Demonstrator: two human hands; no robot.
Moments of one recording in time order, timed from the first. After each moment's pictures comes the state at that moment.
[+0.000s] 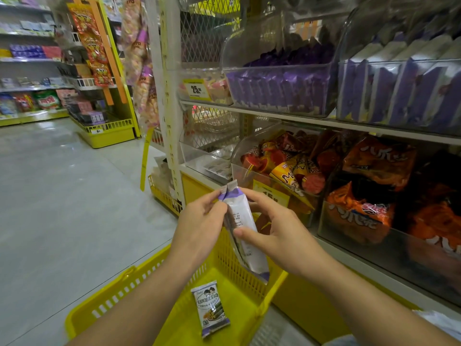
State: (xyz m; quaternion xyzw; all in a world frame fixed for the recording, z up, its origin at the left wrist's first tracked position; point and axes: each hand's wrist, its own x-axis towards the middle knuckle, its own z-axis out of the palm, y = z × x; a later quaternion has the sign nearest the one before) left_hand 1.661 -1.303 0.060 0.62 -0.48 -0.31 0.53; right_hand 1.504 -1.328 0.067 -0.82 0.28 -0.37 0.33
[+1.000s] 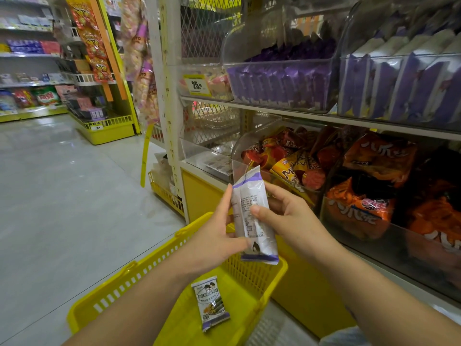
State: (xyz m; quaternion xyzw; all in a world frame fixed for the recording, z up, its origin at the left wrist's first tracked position) left_hand 1.659 -1.302 0.031 0.47 -0.57 -0.48 0.46; right_hand 1.498 -1.344 0.062 -0.68 0.29 -0.41 0.53
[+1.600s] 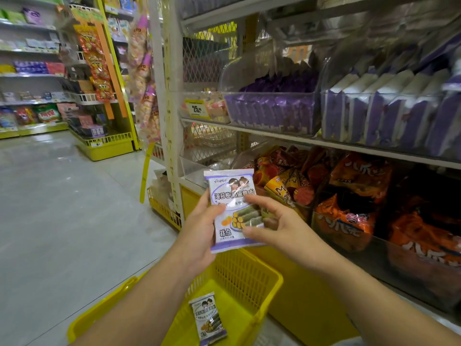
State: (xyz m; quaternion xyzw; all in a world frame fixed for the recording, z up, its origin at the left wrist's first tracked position) left_hand 1.654 -1.303 0.076 0.34 -0.33 -0.59 0.65; right_hand 1.489 -1.321 0.091 -0.71 0.31 -0.36 0.52
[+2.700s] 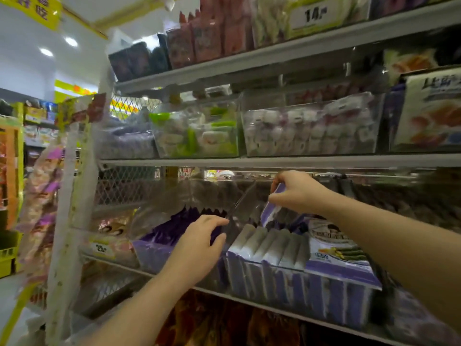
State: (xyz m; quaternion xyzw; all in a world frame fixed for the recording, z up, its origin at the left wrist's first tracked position) left_hand 1.563 -1.445 0.279 0.45 -0.77 -0.02 0.45; right_hand 1.340 -1.446 0.390 -0.77 0.55 -0.31 -0.06
